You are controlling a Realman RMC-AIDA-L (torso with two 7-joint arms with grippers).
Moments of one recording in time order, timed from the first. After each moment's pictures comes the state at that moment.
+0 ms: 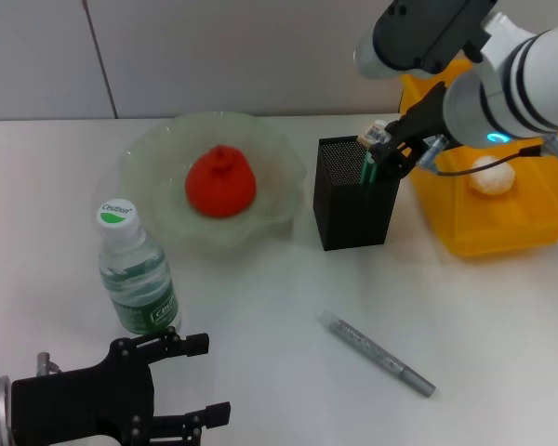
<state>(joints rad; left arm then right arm) -0.38 -2.06 0.64 0.46 2.04 1.74 -0.98 0.68 2.08 -1.62 -1.52 -2.84 -1.25 2.73</state>
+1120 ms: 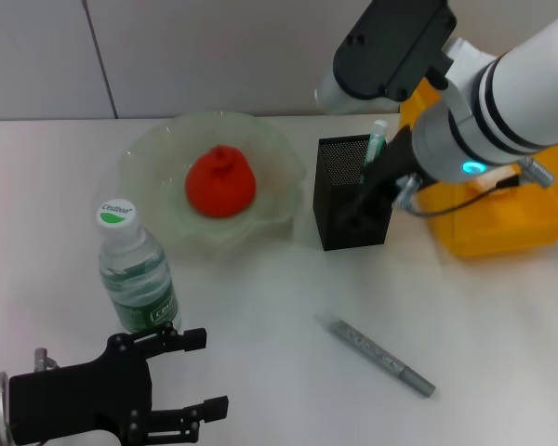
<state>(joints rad) -0.38 -2.06 0.63 0.46 2.03 1.74 -0.99 0.74 2.09 -1.66 -1.54 -2.74 -1.43 2.74</state>
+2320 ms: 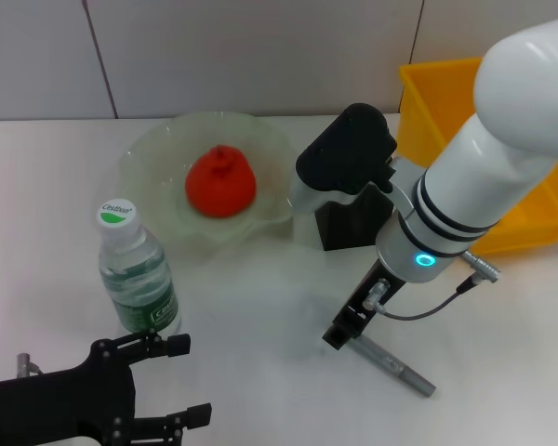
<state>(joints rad) -0.36 -2.06 0.63 0.50 2.04 1.74 -0.98 0.88 2.09 -1.75 -1.00 -2.49 -1.31 2.77</state>
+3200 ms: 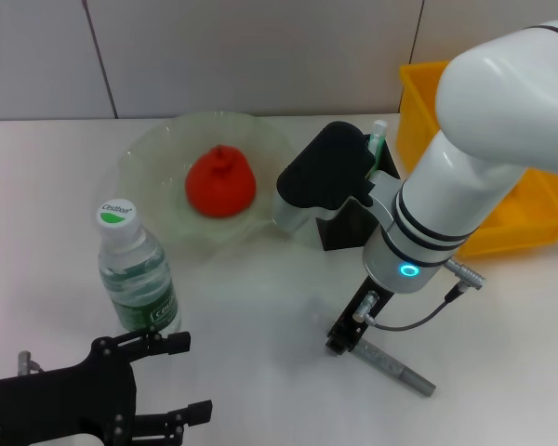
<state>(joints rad) -0.36 -2.06 0.63 0.50 2.04 1.74 -0.98 0.96 2.09 -1.82 -0.87 -2.44 -1.27 2.78</state>
